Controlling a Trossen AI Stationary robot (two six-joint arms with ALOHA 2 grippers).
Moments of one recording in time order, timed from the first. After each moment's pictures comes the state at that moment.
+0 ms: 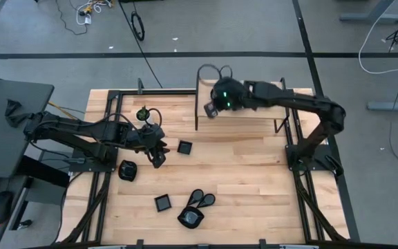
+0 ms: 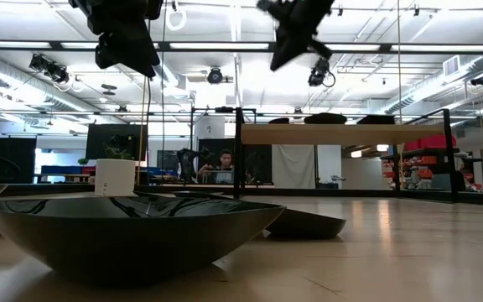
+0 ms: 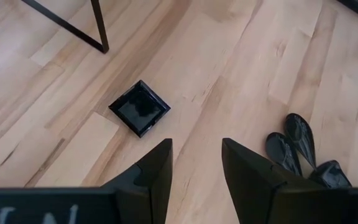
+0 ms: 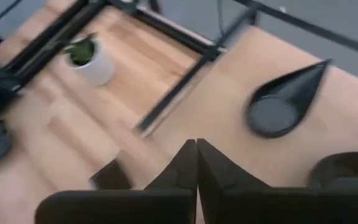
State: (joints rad) left arm -0.13 1.14 0.96 -0.65 -0.23 -0.62; right arm -0.25 1.64 1.65 -0.86 0.26 0.57
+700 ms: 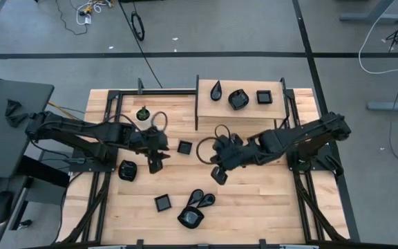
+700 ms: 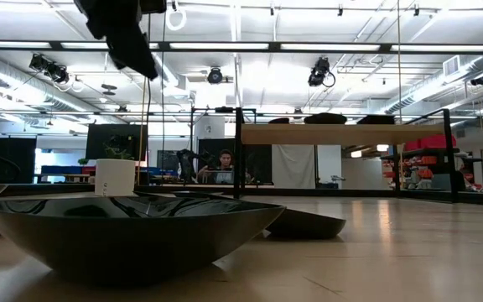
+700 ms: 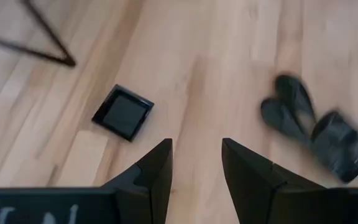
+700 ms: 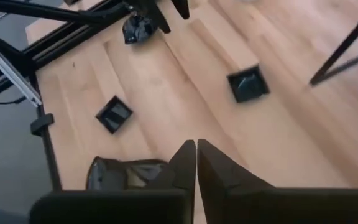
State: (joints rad) left arm -0.13 1.17 0.96 -0.63 -0.14 -0.35; right arm 0.32 1.63 1.65 -0.90 0.32 0.76
